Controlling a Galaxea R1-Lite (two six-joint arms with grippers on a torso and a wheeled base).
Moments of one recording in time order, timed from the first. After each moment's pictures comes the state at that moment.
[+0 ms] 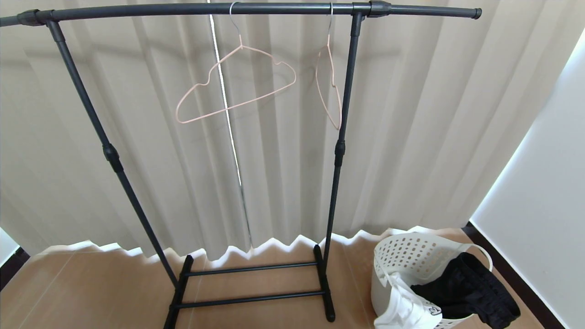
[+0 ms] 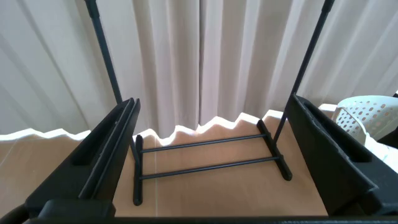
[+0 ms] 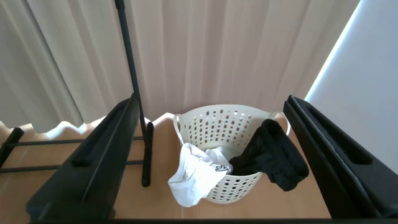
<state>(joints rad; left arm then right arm) 0.00 0.01 0.00 0.00 -0.06 0.02 0.00 0.00 -0.01 0.03 -0.04 0.01</state>
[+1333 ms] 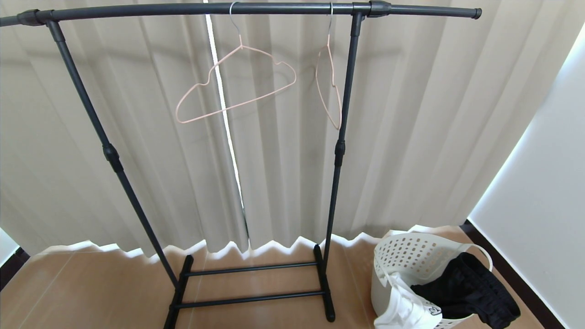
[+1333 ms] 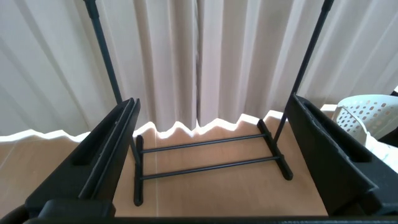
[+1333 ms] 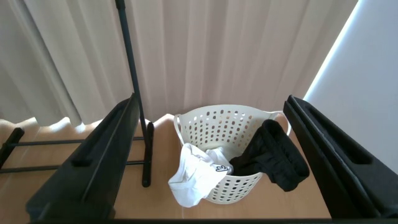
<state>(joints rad) 0.00 0.01 0.00 0.00 -0.06 0.03 0.00 0.00 -0.01 0.03 -0.04 0.01</state>
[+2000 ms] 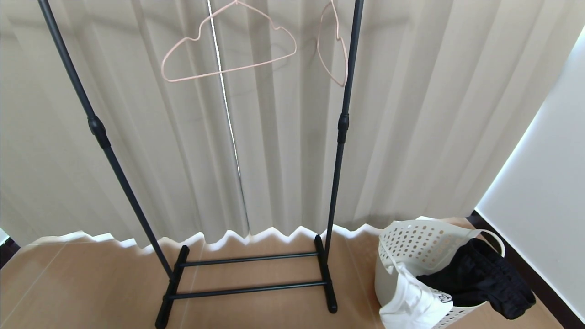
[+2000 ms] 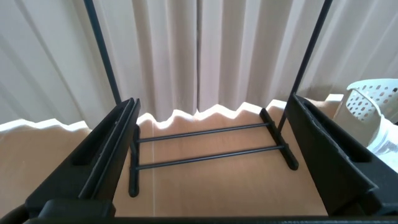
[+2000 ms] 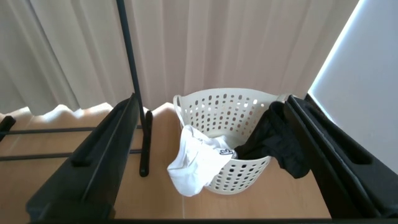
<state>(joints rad) 0.00 0.01 0.00 0.00 -0.07 0.03 0.00 0.00 -0.01 0.03 -0.04 0.01</state>
